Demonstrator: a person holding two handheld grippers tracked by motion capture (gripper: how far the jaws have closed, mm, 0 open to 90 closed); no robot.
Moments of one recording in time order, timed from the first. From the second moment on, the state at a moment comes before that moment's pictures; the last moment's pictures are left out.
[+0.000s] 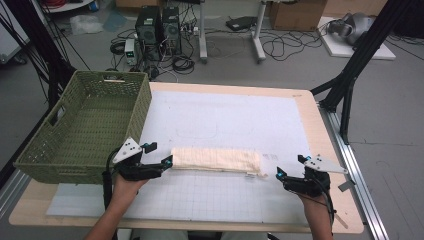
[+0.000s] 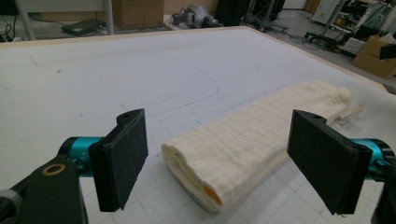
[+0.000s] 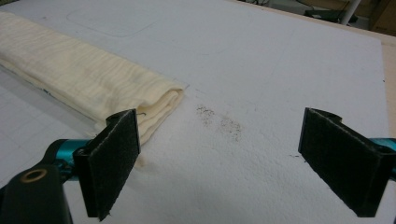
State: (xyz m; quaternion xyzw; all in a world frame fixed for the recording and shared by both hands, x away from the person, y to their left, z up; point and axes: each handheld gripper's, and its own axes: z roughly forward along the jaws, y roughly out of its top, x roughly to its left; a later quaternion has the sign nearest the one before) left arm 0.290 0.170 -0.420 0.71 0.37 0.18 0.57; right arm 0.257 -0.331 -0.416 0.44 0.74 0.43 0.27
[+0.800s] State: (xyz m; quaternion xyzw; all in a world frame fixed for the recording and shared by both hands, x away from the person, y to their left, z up) left arm 0.303 0.161 -0.430 0.72 0.41 0.19 0.53; right arm 0.260 -0.327 -0.419 0.44 0.74 0.43 0.27
